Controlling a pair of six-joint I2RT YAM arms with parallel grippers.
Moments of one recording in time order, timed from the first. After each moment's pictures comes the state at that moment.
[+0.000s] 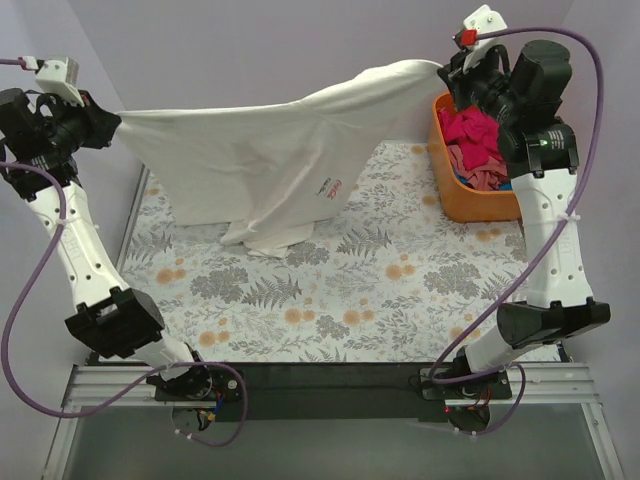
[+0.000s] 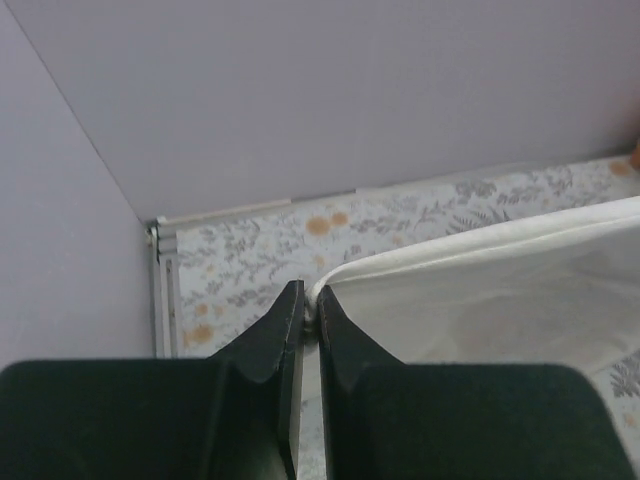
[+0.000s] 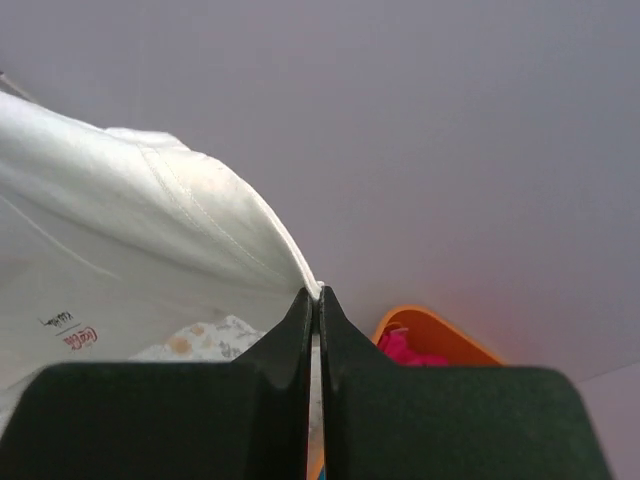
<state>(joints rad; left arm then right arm) 0.53 1.58 1.94 -0.63 0.75 0.15 0.16 1.56 2.08 -0.55 -0.39 -0.38</state>
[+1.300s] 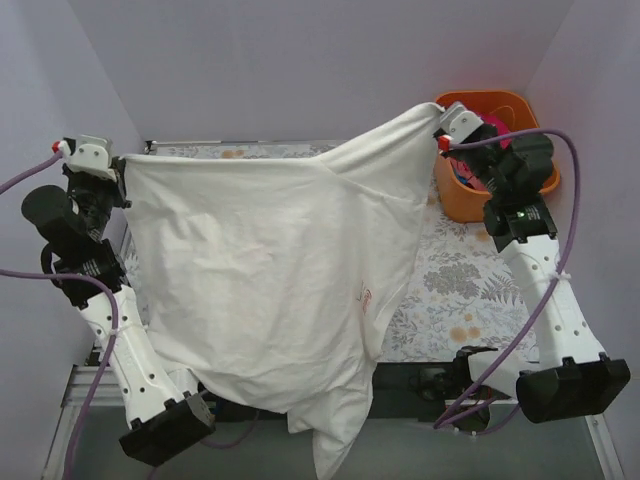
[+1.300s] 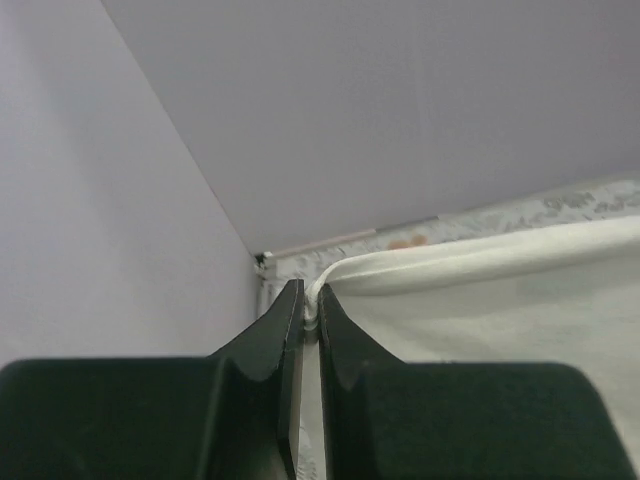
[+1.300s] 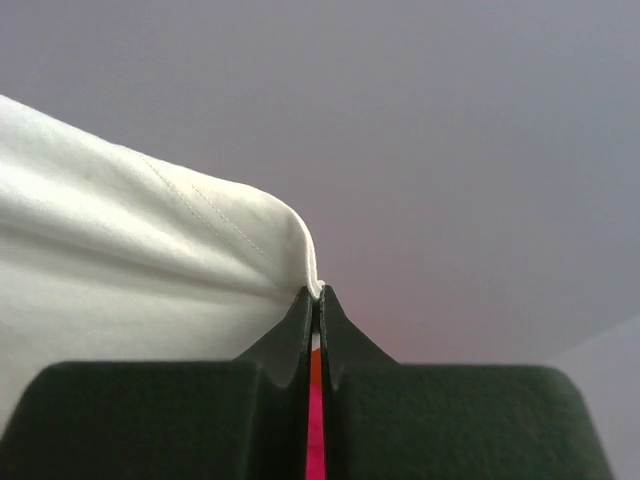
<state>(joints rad) 0.53 0.91 1.31 -0.20 0.58 0.20 0.16 1.13 1.34 0.06 -0.37 -0.71</state>
